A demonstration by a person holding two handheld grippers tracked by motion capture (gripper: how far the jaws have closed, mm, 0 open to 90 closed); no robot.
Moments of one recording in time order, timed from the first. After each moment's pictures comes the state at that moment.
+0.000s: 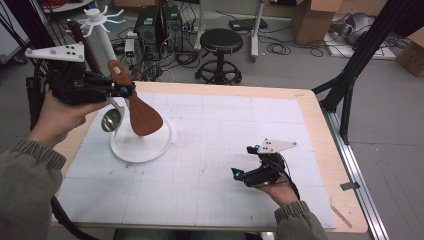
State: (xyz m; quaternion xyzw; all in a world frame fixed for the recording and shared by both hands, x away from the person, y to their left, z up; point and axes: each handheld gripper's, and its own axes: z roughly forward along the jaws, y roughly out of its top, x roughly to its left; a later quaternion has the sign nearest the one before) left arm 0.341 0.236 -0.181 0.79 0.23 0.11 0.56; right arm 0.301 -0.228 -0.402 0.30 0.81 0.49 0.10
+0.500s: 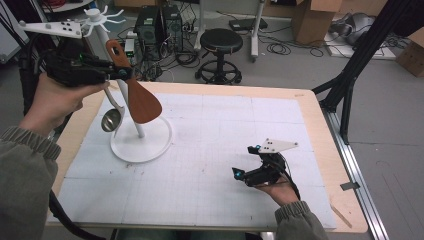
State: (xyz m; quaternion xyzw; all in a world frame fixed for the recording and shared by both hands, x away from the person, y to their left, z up) left arm 0.351 0.233 -0.150 0.79 0.25 0.13 0.55; right arm 0.301 -0.230 -0.403 0.30 0.81 0.50 0.10
